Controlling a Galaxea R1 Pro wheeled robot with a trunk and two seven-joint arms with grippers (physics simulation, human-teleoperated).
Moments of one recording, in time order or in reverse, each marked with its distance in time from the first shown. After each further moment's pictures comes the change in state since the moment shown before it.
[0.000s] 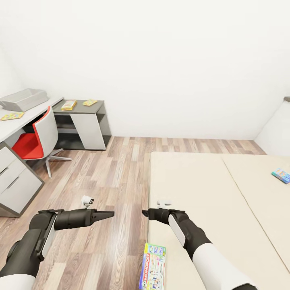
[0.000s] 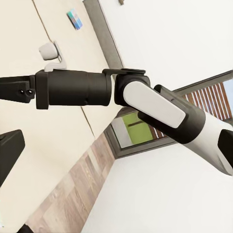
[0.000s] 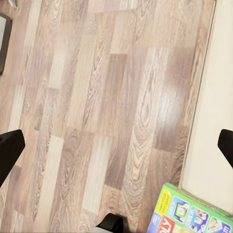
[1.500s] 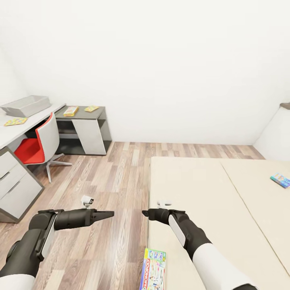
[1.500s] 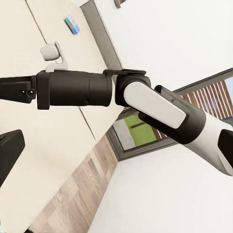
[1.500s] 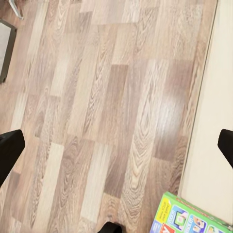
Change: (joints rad) left arm 0.000 0.001 0.001 0.000 0.000 0.002 0.001; right arm 0.001 -0.001 0.000 0.000 0.000 -0.002 -0.001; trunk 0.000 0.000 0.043
